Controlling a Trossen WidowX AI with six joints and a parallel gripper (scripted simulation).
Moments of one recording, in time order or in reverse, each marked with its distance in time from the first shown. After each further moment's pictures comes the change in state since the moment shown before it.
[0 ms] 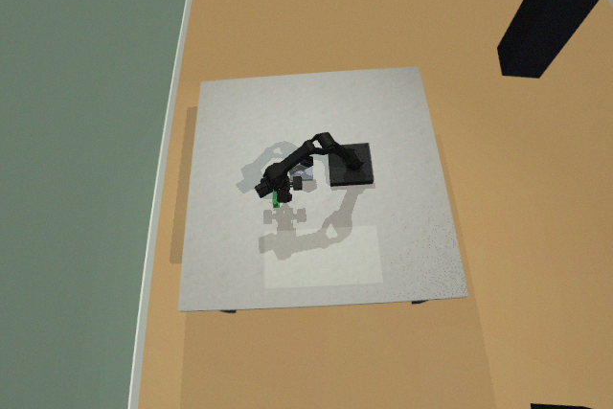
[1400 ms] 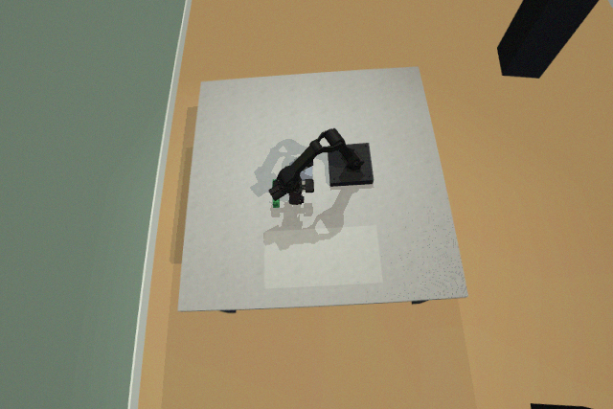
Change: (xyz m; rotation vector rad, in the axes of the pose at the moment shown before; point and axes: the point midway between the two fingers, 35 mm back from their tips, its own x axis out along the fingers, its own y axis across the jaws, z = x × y) arm 0.039 0.053 0.009 0.016 -0.007 0.015
